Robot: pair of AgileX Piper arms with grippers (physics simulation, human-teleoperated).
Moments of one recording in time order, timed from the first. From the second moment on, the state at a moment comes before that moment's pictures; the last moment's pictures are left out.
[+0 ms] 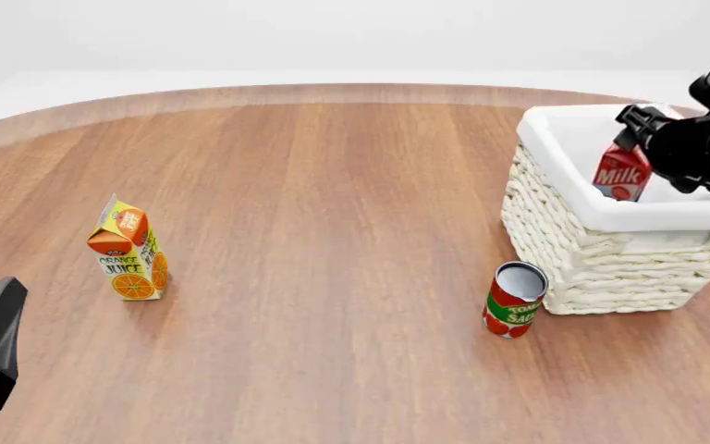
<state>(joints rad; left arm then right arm) 0.00 0.00 0.00 0.00 0.00 -0.18 1.65 -1.02 0.03 0.53</state>
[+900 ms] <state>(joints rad) 0.00 0.00 0.00 0.00 0.00 -0.13 1.62 -1.03 0.03 0.58</state>
